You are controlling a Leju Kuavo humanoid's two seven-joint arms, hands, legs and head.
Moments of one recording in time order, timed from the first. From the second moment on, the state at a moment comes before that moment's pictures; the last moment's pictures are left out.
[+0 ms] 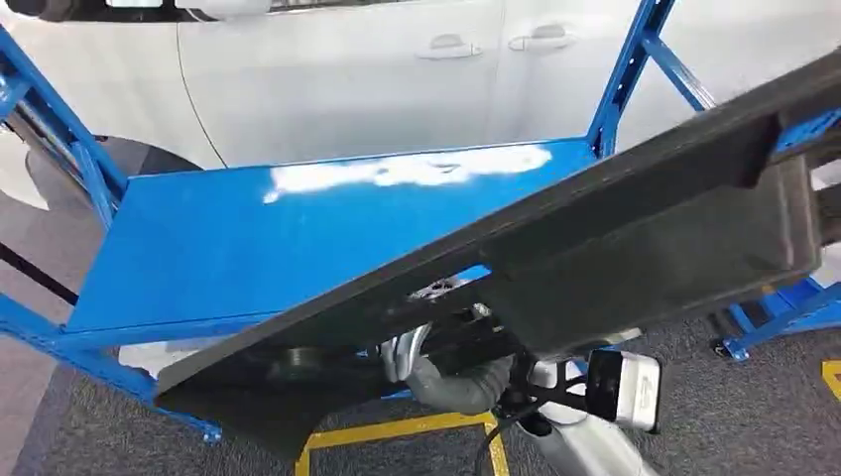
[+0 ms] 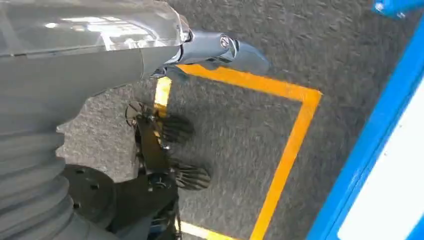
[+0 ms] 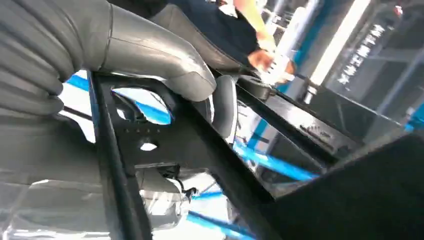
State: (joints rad) left arm -0.11 -0.04 1.25 -0.22 -0.85 -0.10 -0.39; right arm -0.37 -0.07 0.61 -1.86 -0.21 0.39 -0.56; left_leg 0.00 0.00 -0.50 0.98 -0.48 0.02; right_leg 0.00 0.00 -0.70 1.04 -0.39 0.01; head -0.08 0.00
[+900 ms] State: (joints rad) left arm -0.10 -0.01 1.24 -0.22 -0.91 -0.10 -0.33; right arm -0.24 -0.10 0.61 -1.91 -0.07 0.32 -0.67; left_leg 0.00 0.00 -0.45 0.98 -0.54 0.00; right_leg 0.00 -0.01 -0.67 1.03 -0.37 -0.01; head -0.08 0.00
